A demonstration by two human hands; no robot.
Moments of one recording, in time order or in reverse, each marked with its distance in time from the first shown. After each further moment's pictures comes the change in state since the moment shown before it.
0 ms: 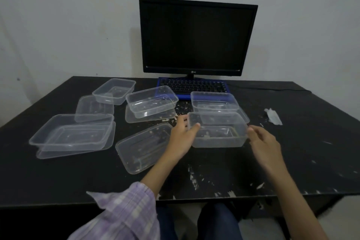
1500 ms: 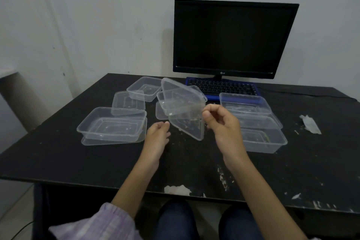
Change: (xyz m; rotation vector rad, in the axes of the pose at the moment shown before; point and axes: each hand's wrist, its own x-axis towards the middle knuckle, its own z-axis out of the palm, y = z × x) left_hand -0.037 -0.027 -0.107 -0.346 0.320 -0.223; right_hand -0.048 -0.090 0.112 0.458 -0.358 -0.371
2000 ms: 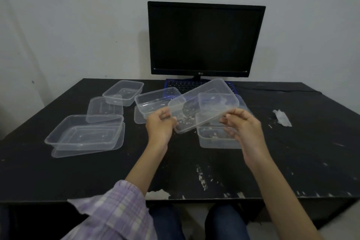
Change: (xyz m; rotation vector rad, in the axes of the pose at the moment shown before) left_hand 0.016 0.017 0.068 0.020 0.015 0.161; right_hand 0.003 0.006 -0.085 0.196 0.299 0.266
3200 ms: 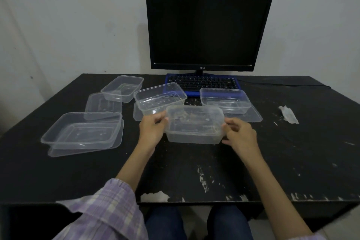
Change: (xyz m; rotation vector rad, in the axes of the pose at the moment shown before) left_hand 0.024 -0.023 -0.018 0.284 -0.064 0.070; right_hand 0.034 0.044 -0.008 -0.496 0.004 -0.015
